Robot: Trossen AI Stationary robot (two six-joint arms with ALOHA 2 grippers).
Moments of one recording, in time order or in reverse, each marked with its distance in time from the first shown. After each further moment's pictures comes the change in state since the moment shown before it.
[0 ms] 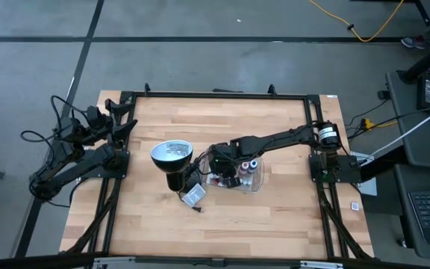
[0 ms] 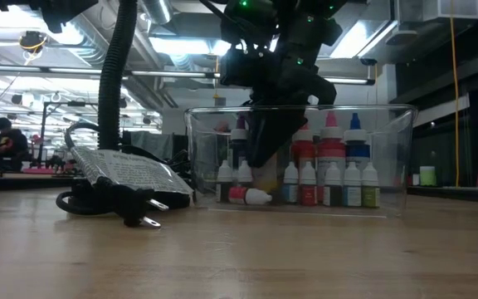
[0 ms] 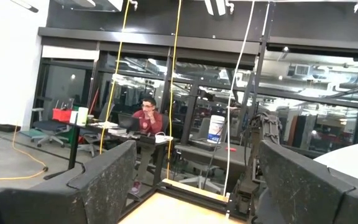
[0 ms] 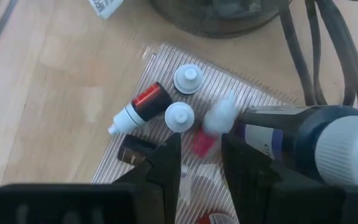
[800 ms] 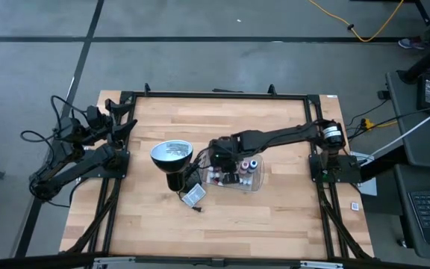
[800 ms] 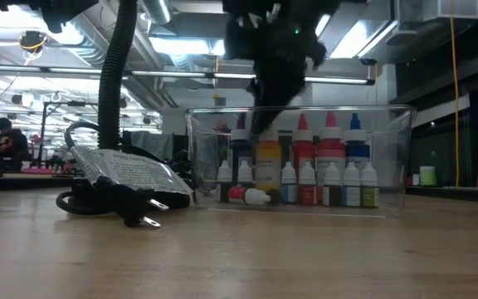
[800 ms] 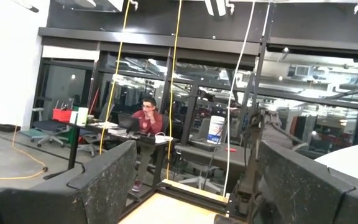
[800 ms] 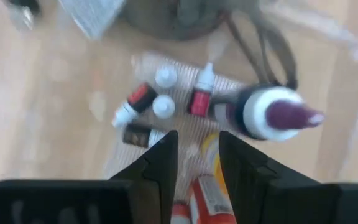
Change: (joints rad) left arm 0.000 0.000 0.000 0.000 -0.001 -0.003; right arm -0.001 -0.046 0.115 -0.171 0.052 0.133
